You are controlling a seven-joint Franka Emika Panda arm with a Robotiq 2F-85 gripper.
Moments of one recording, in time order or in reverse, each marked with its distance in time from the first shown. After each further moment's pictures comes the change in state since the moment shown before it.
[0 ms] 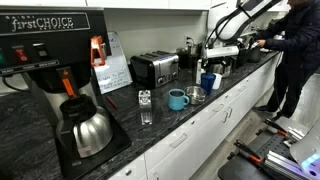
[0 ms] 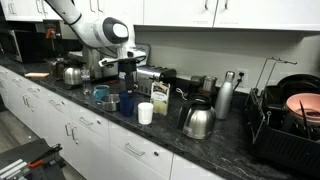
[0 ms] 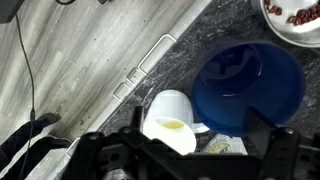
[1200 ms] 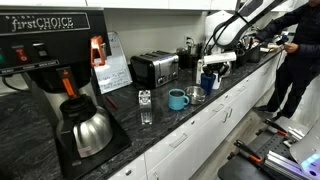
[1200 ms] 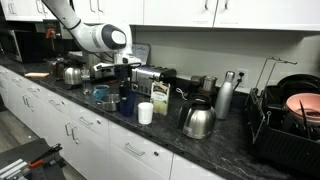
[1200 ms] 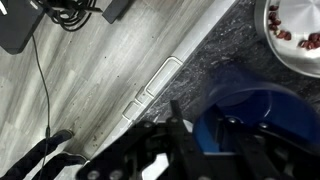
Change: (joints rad) arm 0.044 0.040 -0.010 -0.019 0.011 -0.024 0.098
